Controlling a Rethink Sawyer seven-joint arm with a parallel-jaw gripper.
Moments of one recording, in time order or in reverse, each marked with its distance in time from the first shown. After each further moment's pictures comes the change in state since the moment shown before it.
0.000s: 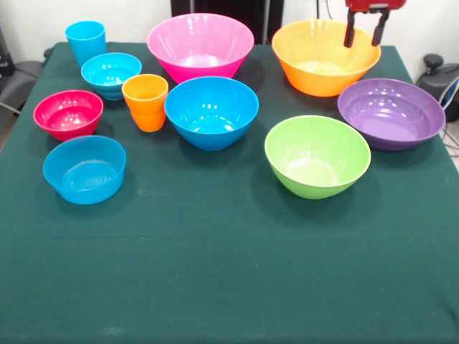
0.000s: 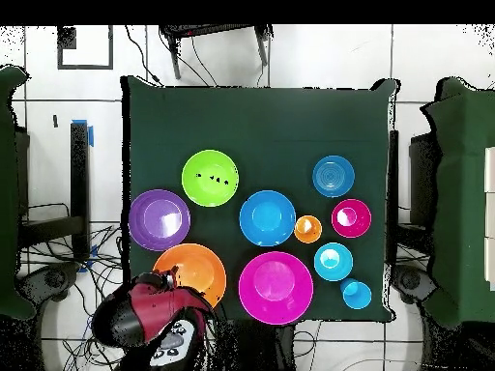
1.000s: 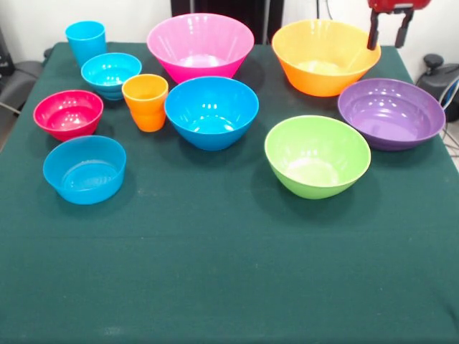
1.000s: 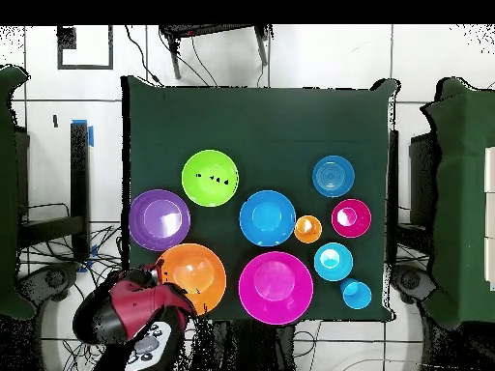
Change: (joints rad) arm 0.080 0.003 -0.011 -0.049 0.039 0.000 0.000
